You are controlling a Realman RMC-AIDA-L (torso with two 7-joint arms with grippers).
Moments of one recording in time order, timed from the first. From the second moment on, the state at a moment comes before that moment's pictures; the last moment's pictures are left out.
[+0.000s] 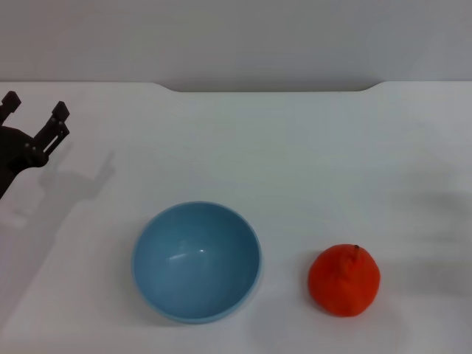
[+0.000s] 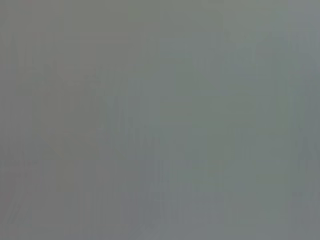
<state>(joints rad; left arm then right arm) -0.25 -2.08 1.24 0.37 0.56 1.19 -0.53 0.39 2.08 -0.11 0.17 -1.07 -1.31 0.17</state>
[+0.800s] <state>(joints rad) -0.29 -2.07 1.26 0.42 0.56 1.19 -0.68 0.40 2.08 -0.10 0.16 -1.07 -1.29 0.18</state>
